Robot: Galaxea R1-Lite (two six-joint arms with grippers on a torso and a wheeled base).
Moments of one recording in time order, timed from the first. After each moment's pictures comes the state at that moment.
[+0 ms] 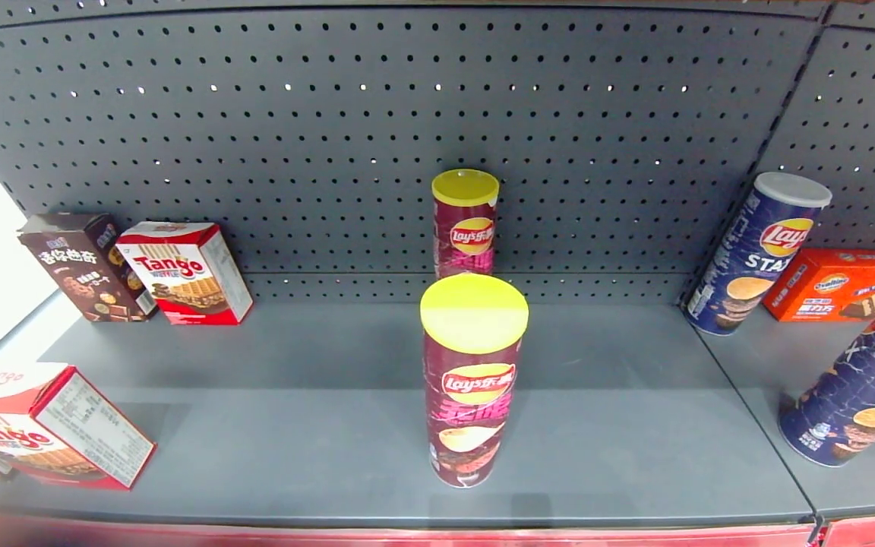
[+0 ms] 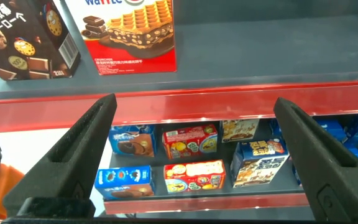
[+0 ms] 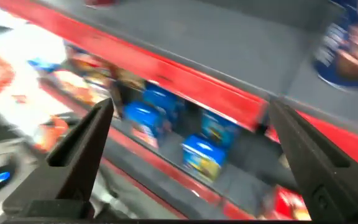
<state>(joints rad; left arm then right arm) 0.00 0.00 0.00 0.00 -0.03 0.03 0.56 0.12 -0.04 0.03 -0.02 -0.06</state>
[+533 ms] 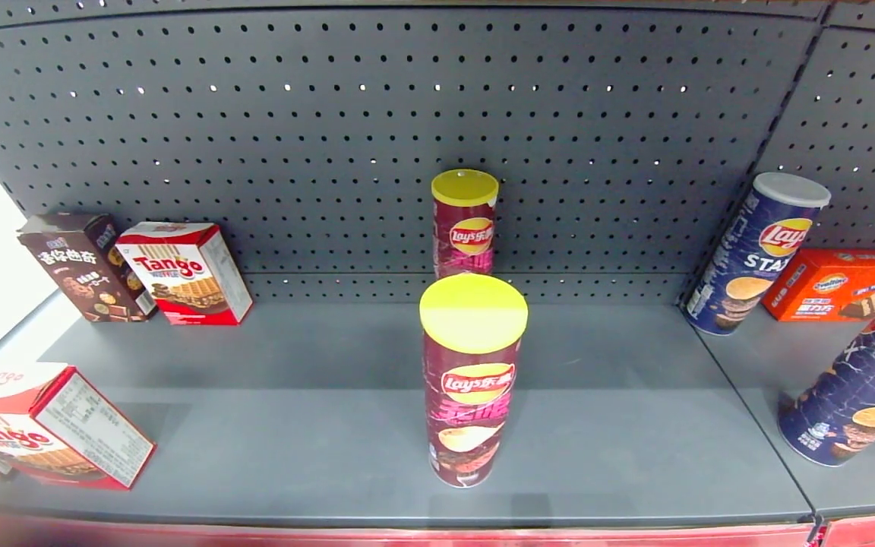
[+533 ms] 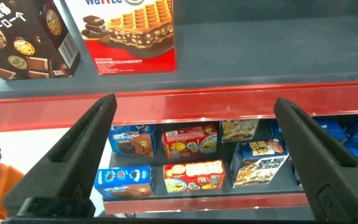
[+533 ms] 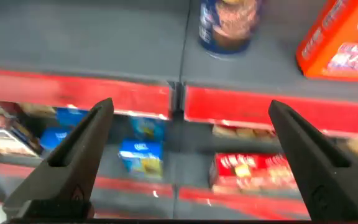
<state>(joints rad) 0.00 0.00 0.00 0.00 -0.03 0.03 0.04 0.09 -0.03 0.02 0.08 -0.04</state>
